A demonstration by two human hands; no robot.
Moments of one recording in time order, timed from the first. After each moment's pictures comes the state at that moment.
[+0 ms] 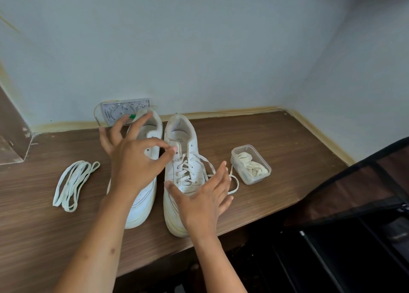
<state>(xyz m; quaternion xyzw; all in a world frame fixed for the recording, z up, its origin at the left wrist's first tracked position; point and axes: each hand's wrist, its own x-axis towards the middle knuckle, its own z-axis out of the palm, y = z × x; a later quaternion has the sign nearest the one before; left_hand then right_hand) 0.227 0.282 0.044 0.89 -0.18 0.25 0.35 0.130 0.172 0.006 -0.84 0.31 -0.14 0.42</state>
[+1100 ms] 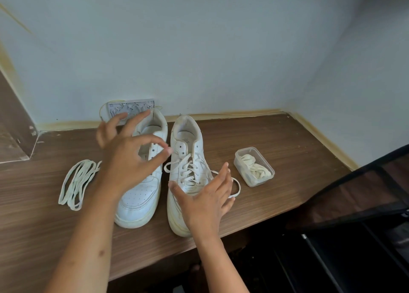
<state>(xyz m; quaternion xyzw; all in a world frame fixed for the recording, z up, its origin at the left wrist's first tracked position) 0.231 0.312 0.054 0.88 -0.23 0.23 0.35 0.134 0.177 0.005 -0.85 0.32 -0.14 0.39</state>
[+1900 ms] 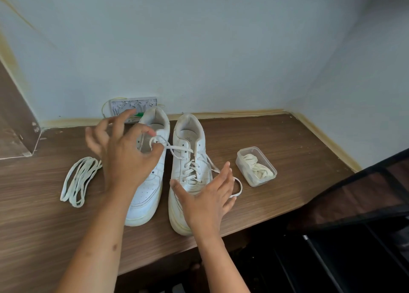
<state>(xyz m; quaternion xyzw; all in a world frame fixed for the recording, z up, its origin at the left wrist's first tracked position) 0.235 0.301 0.037 0.88 -0.10 0.33 0.33 0.133 0.177 0.006 -0.85 0.32 -0.14 0.39</state>
